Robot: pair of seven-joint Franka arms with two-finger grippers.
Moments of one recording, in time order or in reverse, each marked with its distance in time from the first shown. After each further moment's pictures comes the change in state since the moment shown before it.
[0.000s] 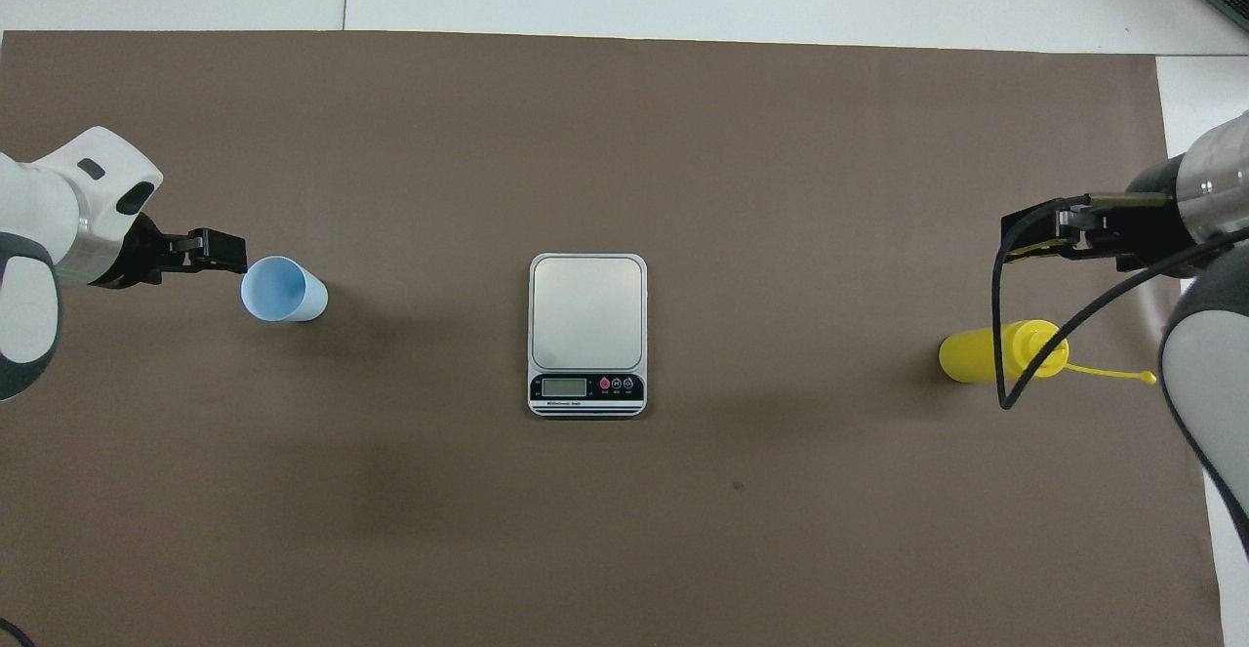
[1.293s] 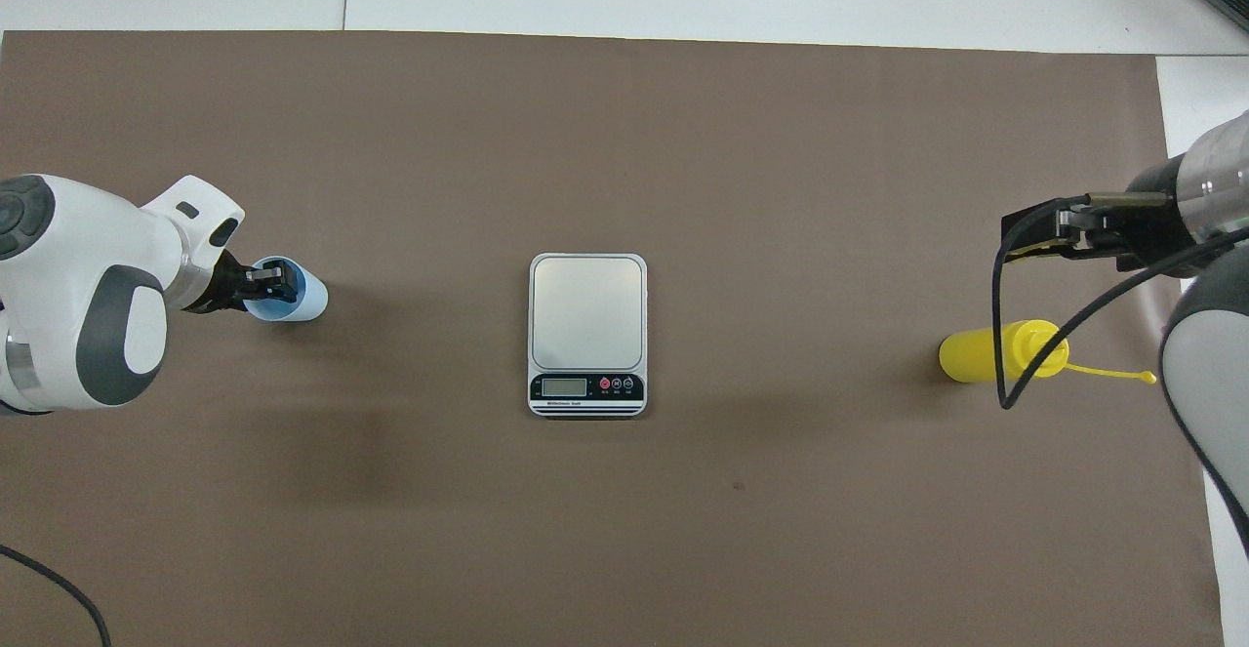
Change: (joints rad) left arm -0.019 0.096 -0.013 -0.119 -0.006 0.168 -0.080; right arm 0.000 0.000 0.000 0.000 0.000 0.000 0.000
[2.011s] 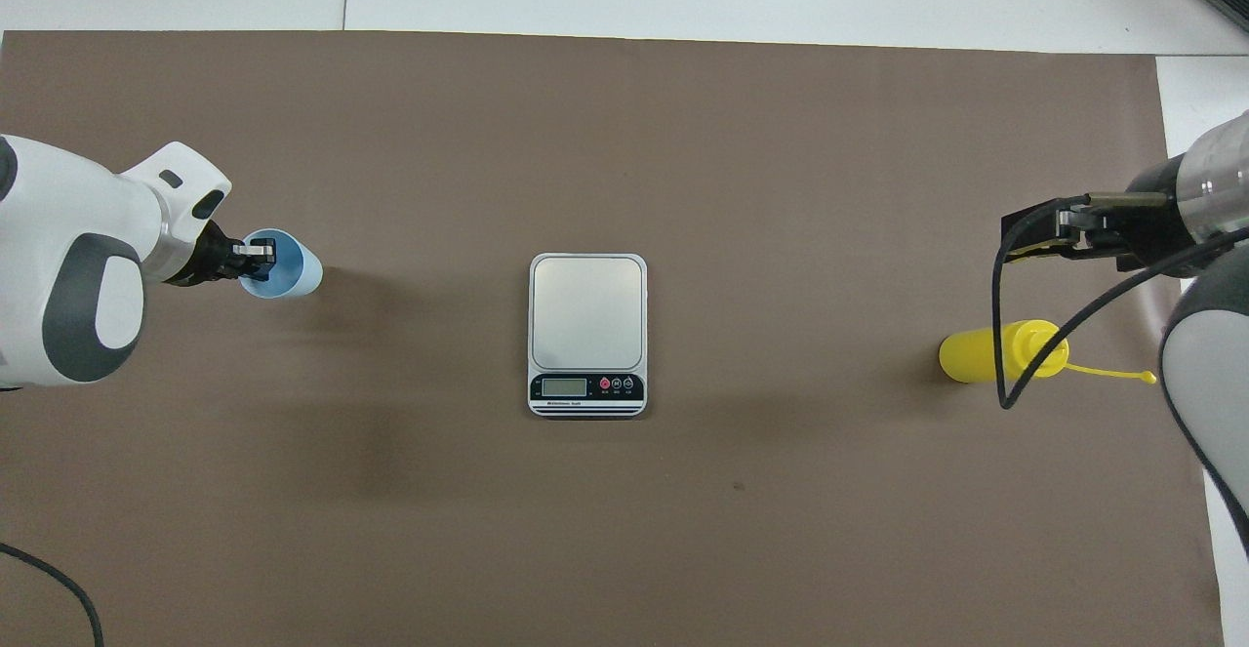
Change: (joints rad) left arm -0.018 -0.003 -0.006 0.178 -0.023 -0.148 0.055; right arm 0.000 0.000 0.000 0.000 0.000 0.000 0.000
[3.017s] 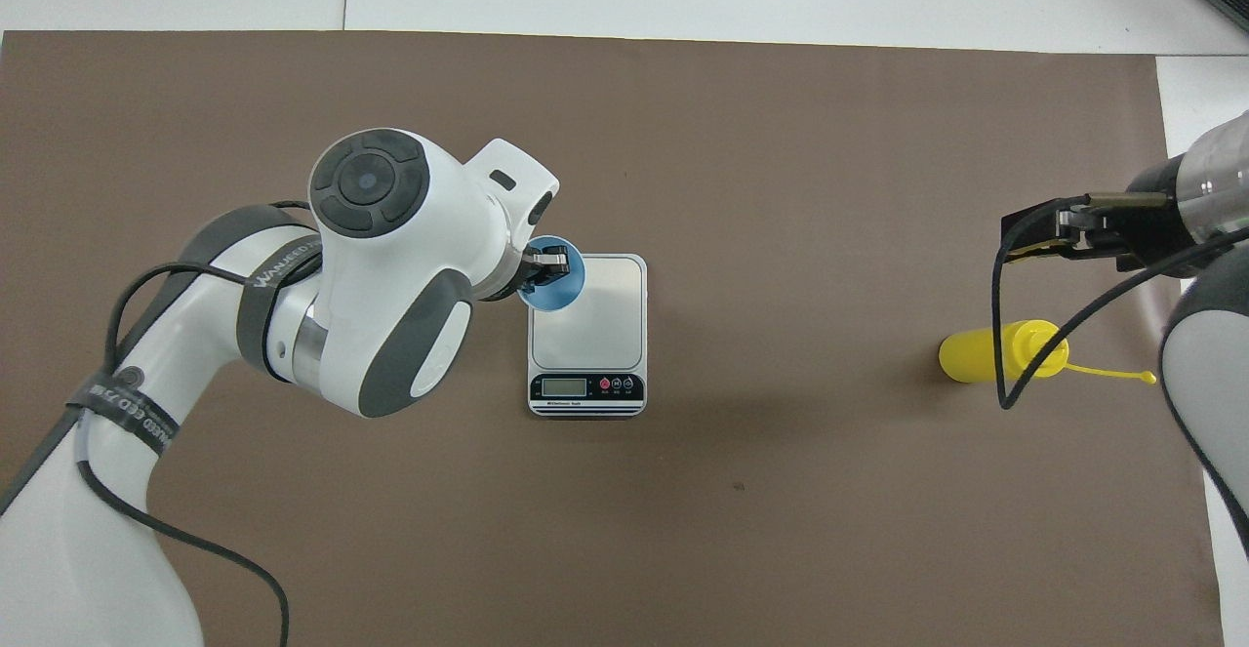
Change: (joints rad) left arm -0.492 0.091 -0.009 0.180 -0.026 -0.049 -0.504; right arm 0.000 0.000 0.000 0.000 0.000 0.000 0.000
